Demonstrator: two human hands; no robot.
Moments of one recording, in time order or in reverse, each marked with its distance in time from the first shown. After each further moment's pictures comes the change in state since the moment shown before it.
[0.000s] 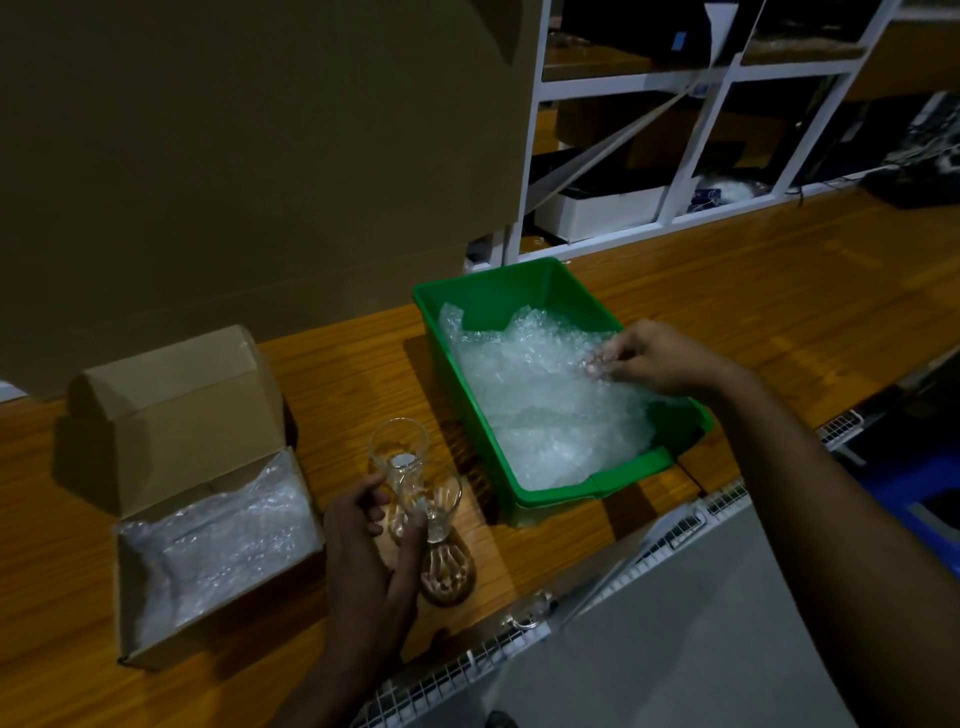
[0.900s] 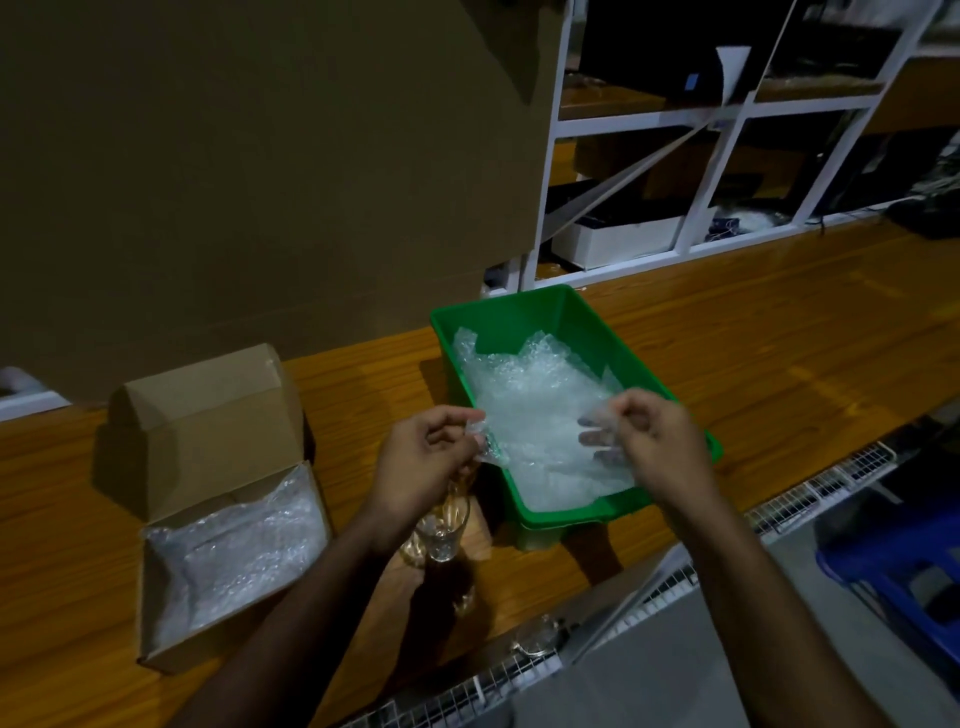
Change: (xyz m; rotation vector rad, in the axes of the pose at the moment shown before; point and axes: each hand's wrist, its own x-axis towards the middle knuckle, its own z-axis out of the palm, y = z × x) left_hand 0.101 0.053 0.024 -0.338 -0.394 -0.296; right_hand -0.057 -0.016 0.074 0.524 0.444 0.023
